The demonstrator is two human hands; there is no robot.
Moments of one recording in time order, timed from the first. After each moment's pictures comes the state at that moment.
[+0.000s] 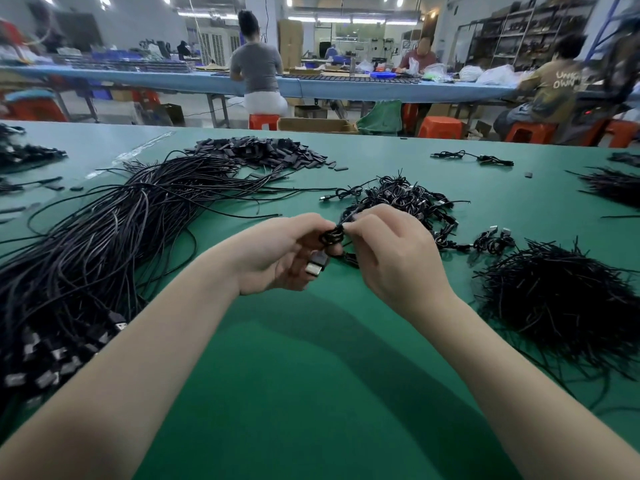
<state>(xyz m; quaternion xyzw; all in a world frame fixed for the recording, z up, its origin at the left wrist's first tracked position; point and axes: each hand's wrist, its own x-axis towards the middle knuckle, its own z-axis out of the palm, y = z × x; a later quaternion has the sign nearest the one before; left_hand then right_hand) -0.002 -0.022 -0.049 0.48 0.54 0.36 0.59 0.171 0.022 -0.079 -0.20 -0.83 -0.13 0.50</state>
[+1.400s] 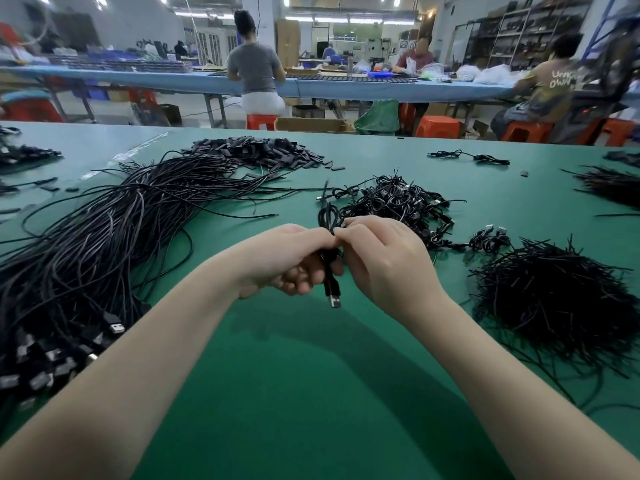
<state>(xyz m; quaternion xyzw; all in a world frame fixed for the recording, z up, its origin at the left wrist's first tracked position) 0.009 -0.025 -0.053 0.57 0.59 0.31 0.48 0.171 0.023 -0.087 -0.19 -0.84 -0.19 0.48</state>
